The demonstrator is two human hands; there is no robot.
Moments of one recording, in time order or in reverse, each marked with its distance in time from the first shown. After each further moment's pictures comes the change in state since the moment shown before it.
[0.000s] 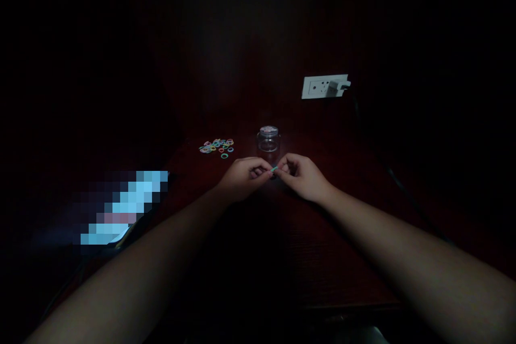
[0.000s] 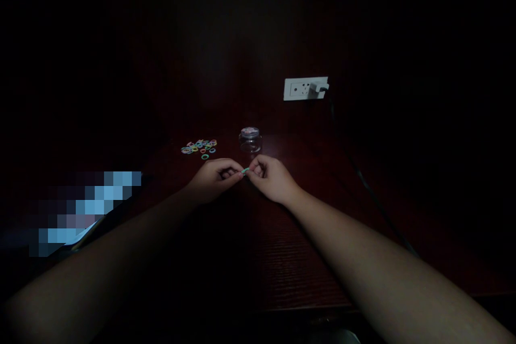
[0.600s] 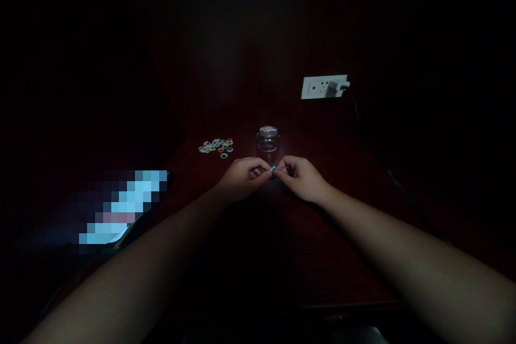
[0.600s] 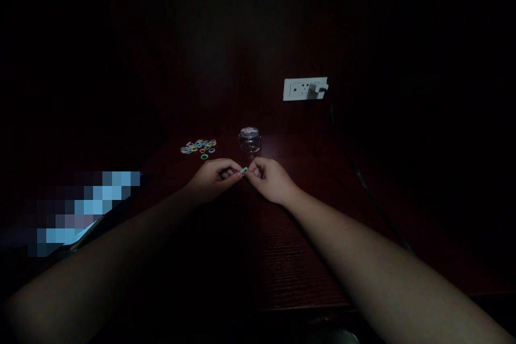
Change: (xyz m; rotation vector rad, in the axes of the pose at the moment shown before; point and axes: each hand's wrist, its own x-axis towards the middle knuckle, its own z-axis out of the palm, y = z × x) left_hand 0.001 0.001 0.000 -0.028 -0.007 -0.024; right_hand 0.000 -0.002 0.000 -0.070 -0.016 -0.022
